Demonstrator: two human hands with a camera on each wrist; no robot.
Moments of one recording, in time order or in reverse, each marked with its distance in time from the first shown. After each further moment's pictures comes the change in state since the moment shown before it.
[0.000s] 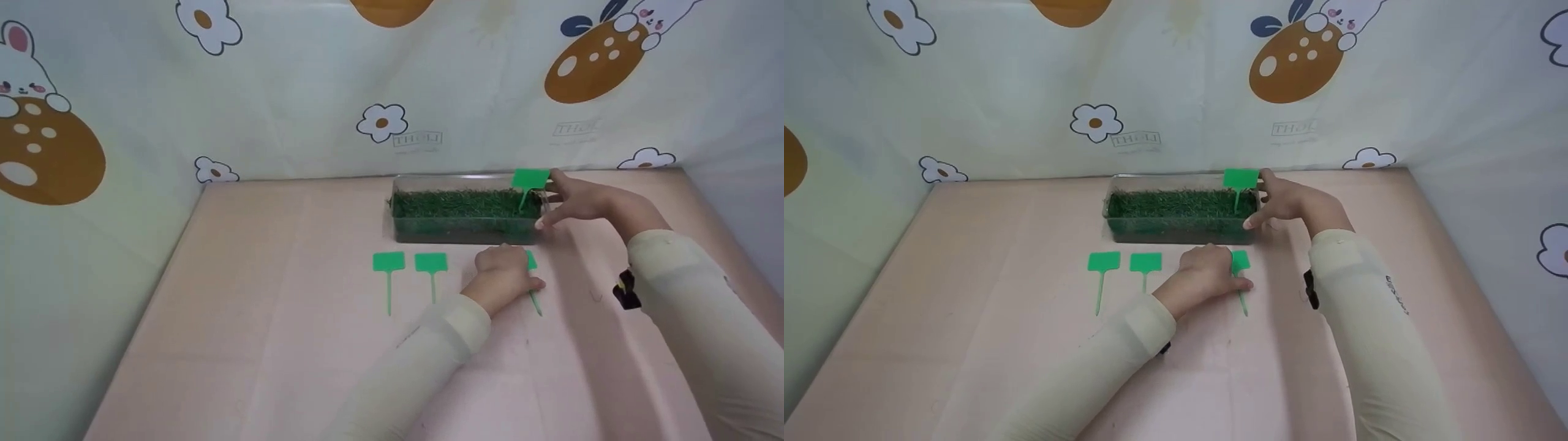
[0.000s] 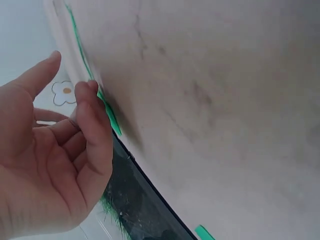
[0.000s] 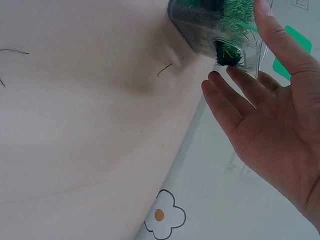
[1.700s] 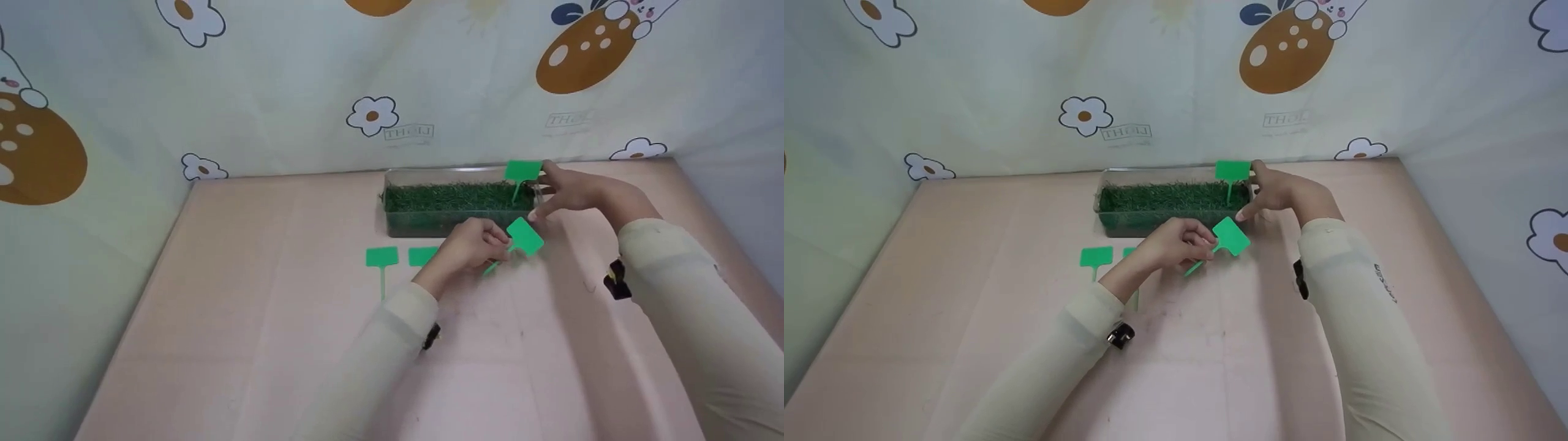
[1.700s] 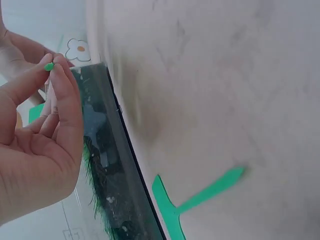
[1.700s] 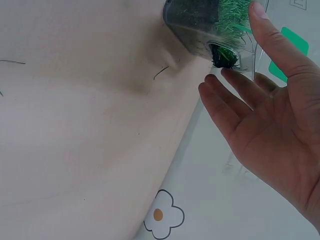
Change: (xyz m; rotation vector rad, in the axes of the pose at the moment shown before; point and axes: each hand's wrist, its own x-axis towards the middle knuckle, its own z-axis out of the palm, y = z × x) left_hand -0.009 -0.064 -0.018 -0.982 -0.025 0.215; right_hand 0.000 -0.002 0.000 -0.005 -0.002 0.000
